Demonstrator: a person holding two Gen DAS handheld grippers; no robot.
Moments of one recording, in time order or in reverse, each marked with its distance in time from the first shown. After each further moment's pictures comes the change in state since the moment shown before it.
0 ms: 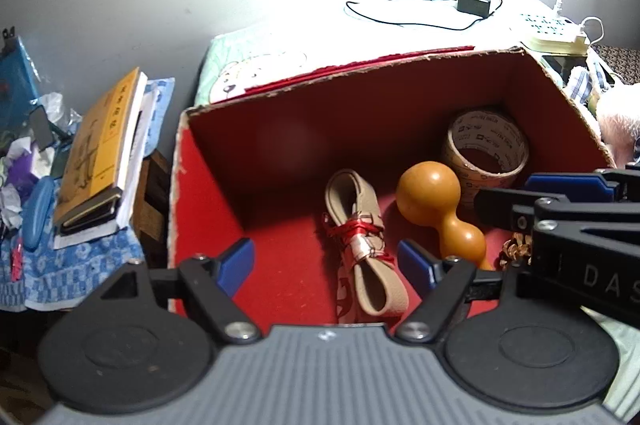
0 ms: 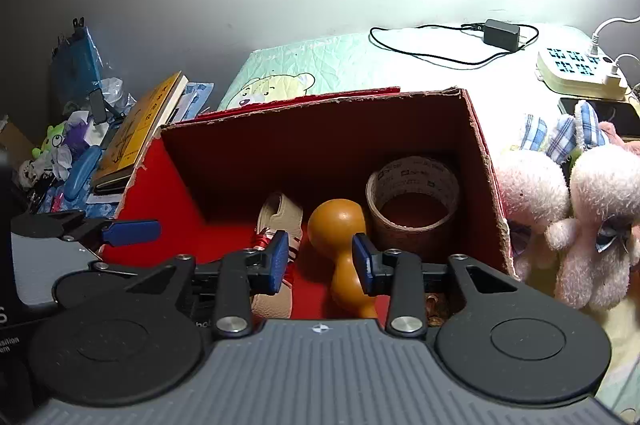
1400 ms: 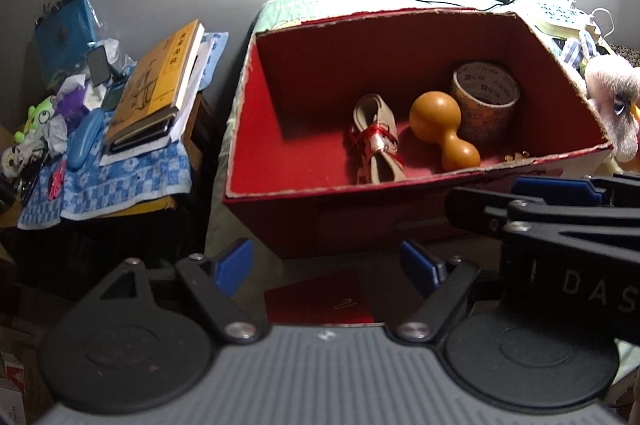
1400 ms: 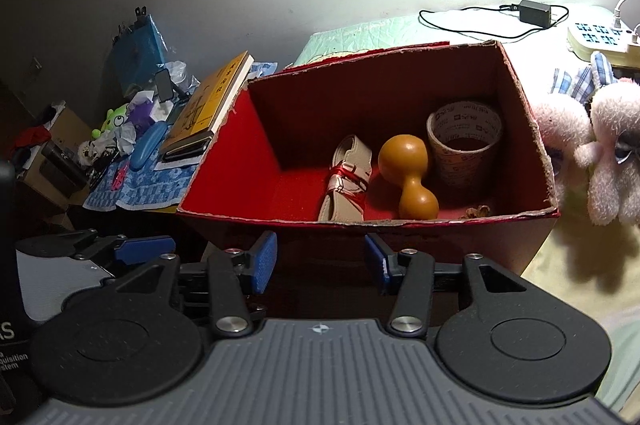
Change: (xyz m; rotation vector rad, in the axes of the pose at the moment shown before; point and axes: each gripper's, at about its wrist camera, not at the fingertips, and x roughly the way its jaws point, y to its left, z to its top) left arm -0.065 -0.008 -0.072 -0.097 0.055 0.096; right arm -0.044 0.021 -0.055 0.004 0.039 0.164
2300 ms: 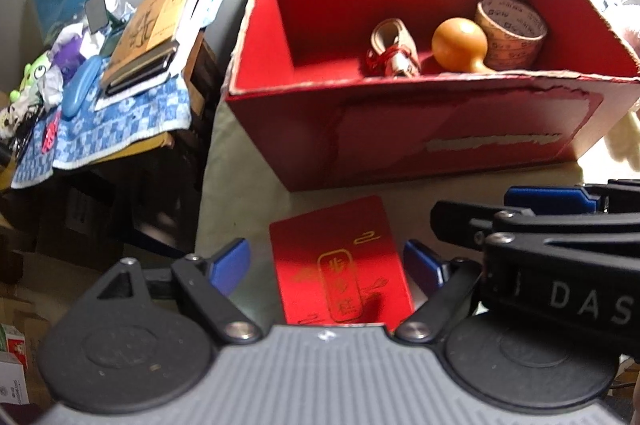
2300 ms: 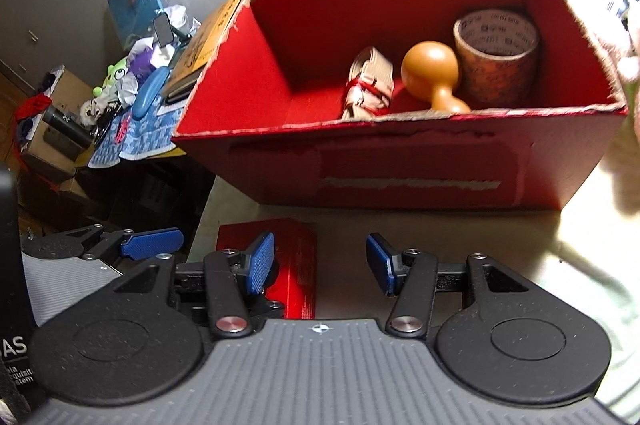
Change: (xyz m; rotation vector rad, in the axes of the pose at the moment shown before) left arm 0.033 0.013 -0.033 -0.023 0.134 0.001; right arm 0.033 0.008 -0.026 0.049 0.182 0.034
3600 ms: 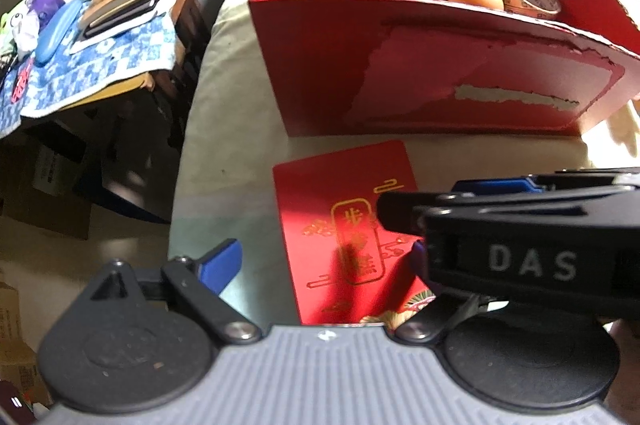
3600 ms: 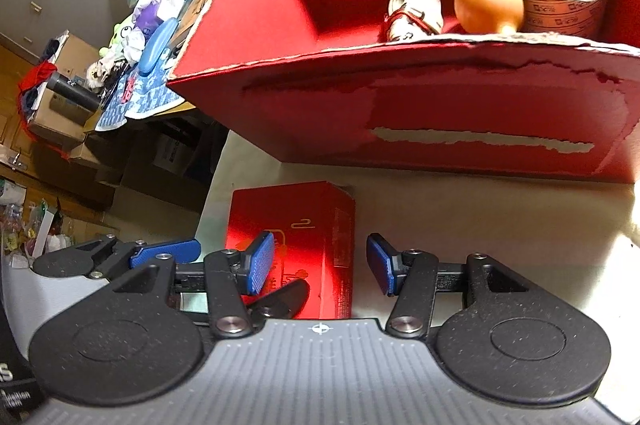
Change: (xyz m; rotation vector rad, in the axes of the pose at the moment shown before) left arm 0.026 0.025 -0.021 -0.058 0.092 -0.106; right arm 0.046 0.012 -0.001 -0.008 0.147 0.057
